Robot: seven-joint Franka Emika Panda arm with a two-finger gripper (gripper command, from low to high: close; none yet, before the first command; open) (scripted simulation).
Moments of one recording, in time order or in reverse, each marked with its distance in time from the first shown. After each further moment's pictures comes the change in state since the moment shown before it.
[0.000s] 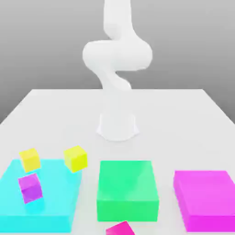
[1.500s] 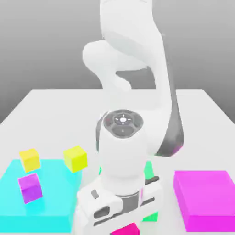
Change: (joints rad) arm 0.080 1.046 -0.084 0.000 0.053 0.308 -0.471
